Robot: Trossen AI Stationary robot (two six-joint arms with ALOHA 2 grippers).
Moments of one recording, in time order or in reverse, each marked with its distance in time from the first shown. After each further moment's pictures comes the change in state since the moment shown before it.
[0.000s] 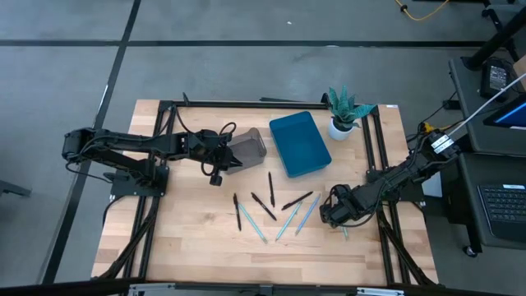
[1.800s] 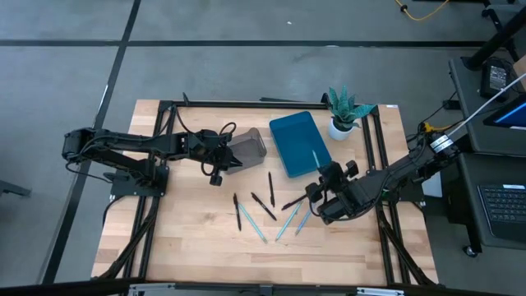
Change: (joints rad) left arm 0.000 0.000 0.000 0.001 0.000 0.000; right arm -0.062 -0.003 0.384 -0.430 0.994 -0.449
